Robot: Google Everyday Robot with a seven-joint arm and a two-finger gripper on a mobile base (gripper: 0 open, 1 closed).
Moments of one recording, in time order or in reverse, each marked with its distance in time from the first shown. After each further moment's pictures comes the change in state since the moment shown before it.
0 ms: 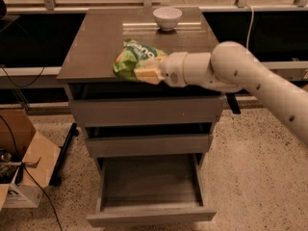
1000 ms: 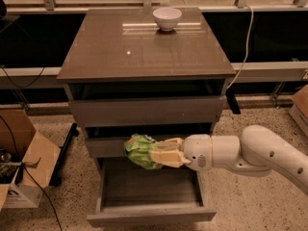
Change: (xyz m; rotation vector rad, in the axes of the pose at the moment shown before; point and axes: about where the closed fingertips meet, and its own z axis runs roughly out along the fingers) arm 0.150 0.171 -0.086 -0.280 -0.016 0.341
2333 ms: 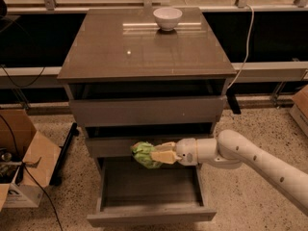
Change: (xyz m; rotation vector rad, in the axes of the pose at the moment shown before) arm 0.093 -0.133 0.045 -0.035 0.030 0.063
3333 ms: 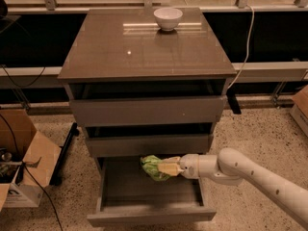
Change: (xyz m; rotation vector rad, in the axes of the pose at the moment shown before) arm 0.087 -0.058 -0.004 0.128 0.016 0.141
